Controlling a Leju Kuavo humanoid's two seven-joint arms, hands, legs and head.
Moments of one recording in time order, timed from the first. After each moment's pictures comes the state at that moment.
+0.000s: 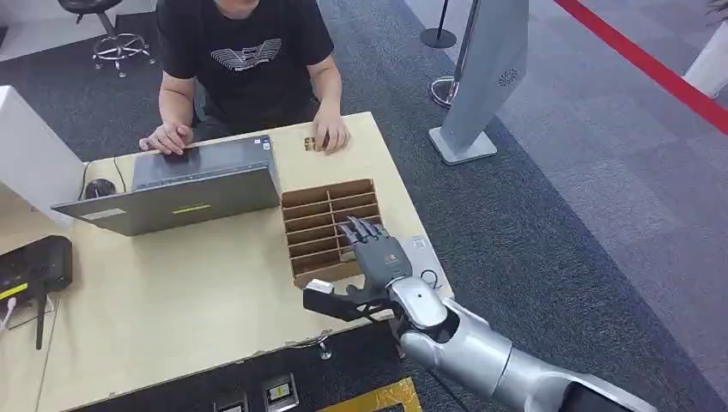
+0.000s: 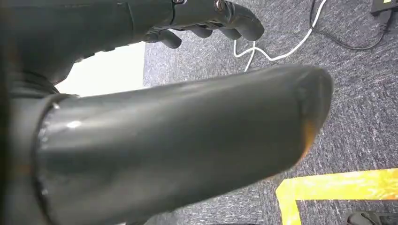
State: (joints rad) left arm -0.12 -0.09 -1.08 -0.24 0.50 0.70 0.28; right arm -0.33 -0.31 0.77 -1.50 1.00 -0.22 0.52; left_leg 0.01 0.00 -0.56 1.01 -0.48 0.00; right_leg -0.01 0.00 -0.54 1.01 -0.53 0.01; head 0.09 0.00
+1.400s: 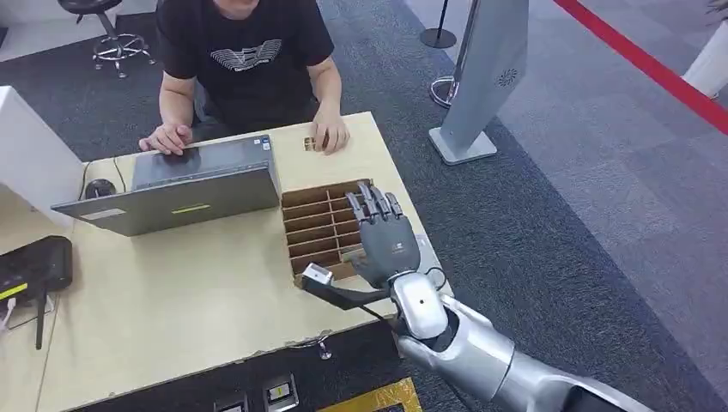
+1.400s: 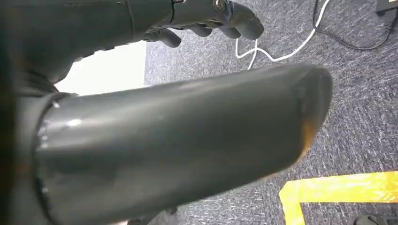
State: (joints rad) left arm -0.10 -0.09 -1.02 -0.24 0.43 0.70 0.27; right arm -0.31 -0.31 0.74 -1.61 1.34 -0.34 0.64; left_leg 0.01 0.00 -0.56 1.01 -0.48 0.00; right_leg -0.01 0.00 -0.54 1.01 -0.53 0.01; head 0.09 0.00
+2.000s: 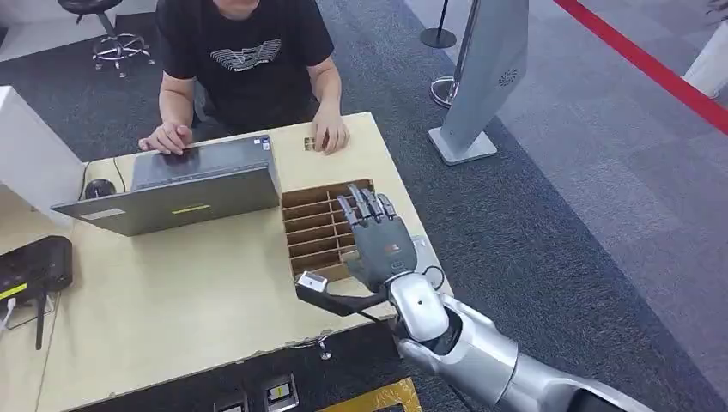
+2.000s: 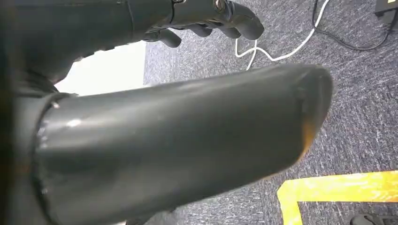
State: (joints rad) left arm -0.10 -0.09 -1.00 -0.24 0.43 0.70 0.27; right arm -0.30 -0.31 0.74 -1.67 1.33 -0.22 0.61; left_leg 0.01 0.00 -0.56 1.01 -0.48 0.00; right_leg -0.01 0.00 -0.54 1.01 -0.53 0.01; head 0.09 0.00
